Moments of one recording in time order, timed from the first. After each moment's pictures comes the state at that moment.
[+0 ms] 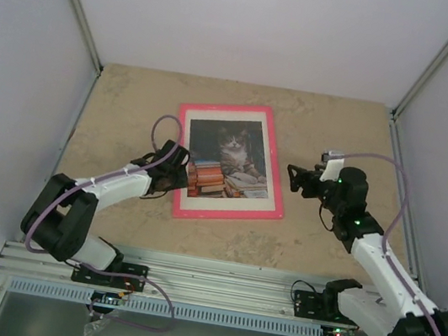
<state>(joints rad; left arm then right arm) -0.47 1.43 0.73 -0.32 -0.13 -0.69 0.28 0.94 0.55 0.02 -0.19 0.25</state>
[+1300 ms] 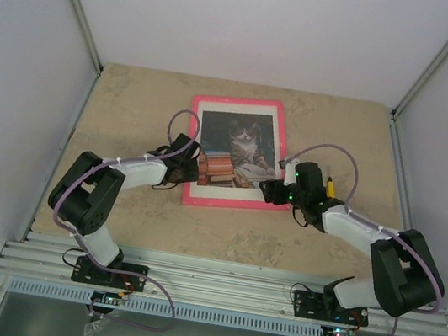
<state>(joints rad) -0.46 1.66 0.82 -0.19 -0.10 -0.60 0.47 1.43 0.60 0.11 -0.15 0.20</state>
